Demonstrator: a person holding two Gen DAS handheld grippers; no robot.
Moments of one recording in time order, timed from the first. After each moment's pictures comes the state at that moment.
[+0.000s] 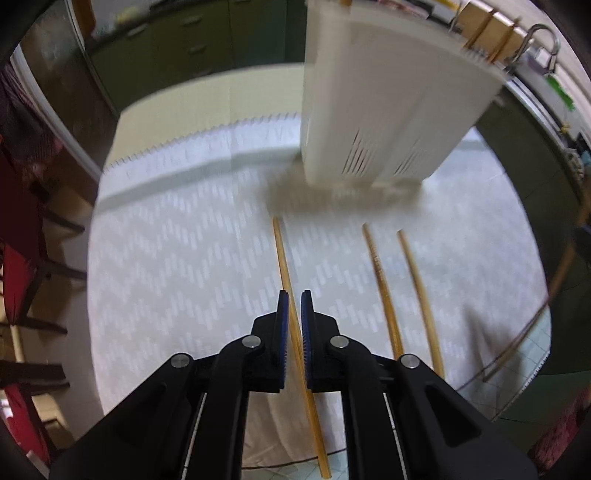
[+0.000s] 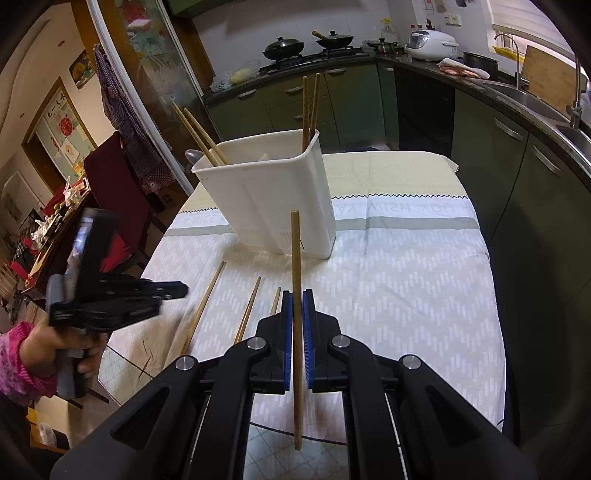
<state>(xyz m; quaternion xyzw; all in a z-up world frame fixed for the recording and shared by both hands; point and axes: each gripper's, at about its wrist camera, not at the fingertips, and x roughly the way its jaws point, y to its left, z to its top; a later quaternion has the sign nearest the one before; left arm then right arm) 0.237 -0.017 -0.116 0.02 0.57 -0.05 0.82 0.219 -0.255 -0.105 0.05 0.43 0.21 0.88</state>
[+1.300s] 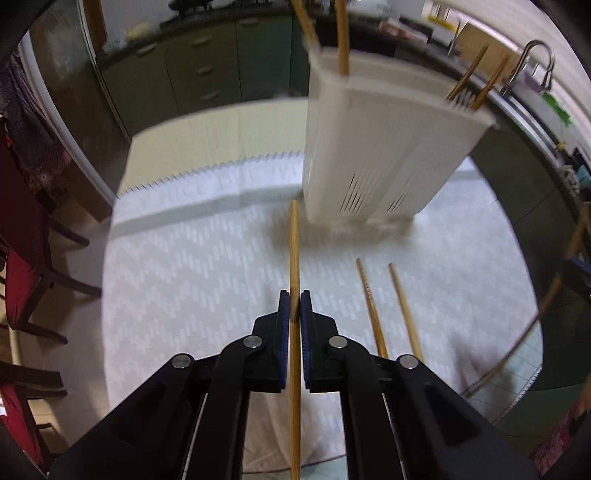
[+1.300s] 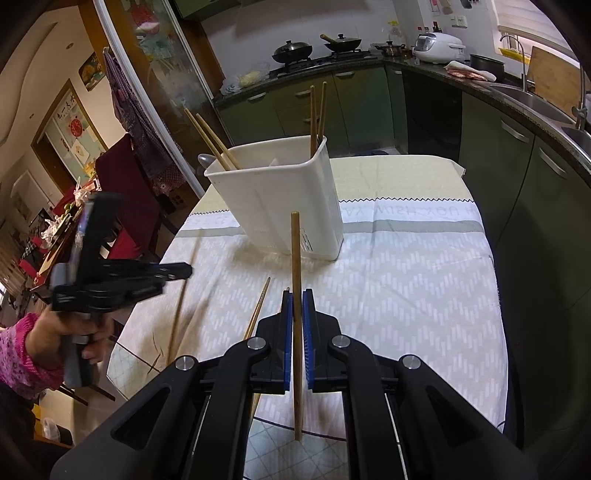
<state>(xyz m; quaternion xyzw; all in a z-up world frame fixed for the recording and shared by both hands) 0.217 -0.019 -0.074 0.01 0.51 -0.05 0.86 0.211 -0.260 -0.100 0.06 0.42 0.23 0.88</state>
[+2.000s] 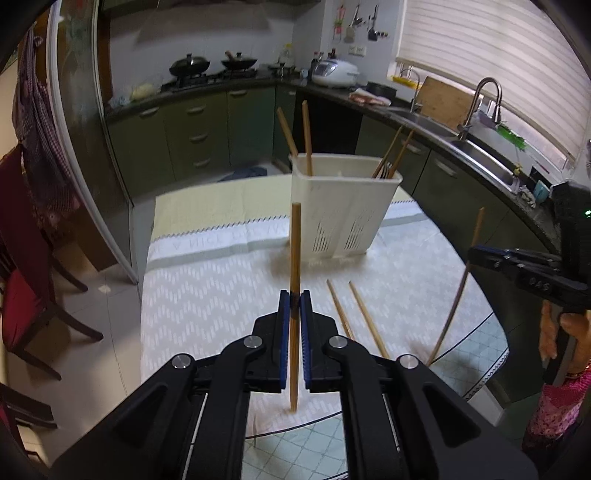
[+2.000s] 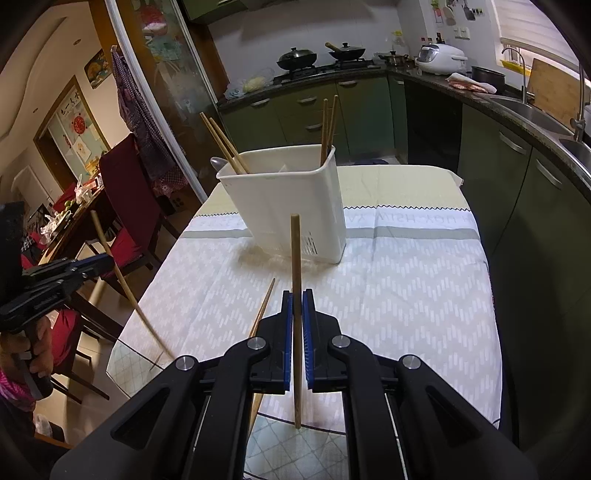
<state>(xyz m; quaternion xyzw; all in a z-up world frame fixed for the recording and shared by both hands) 0.117 0.003 0.008 0.00 0.39 -0.09 0.92 0.194 -0.256 -0.089 0.04 0.40 0.23 0.89</state>
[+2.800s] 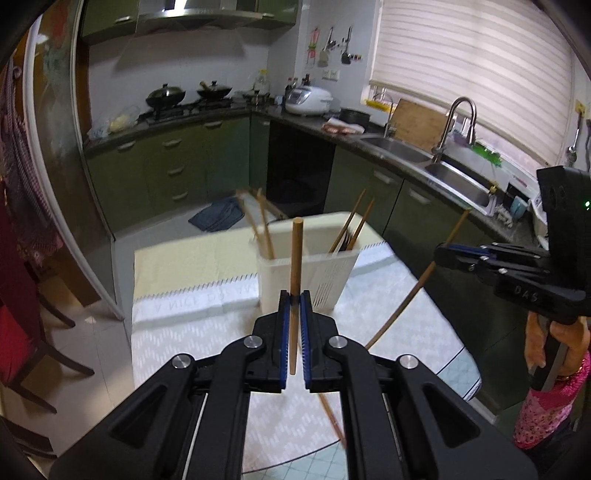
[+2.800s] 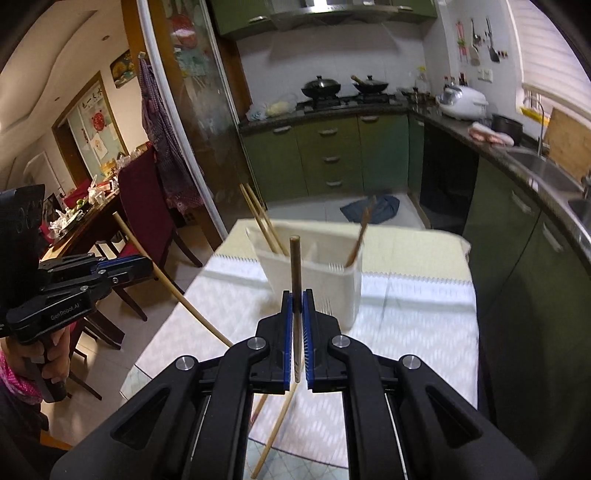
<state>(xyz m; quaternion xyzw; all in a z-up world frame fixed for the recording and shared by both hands) 0.150 -0.023 0.083 0.01 0.35 -0.13 0.93 0.213 -0.233 0.005 0.01 0.35 0.26 0.90</state>
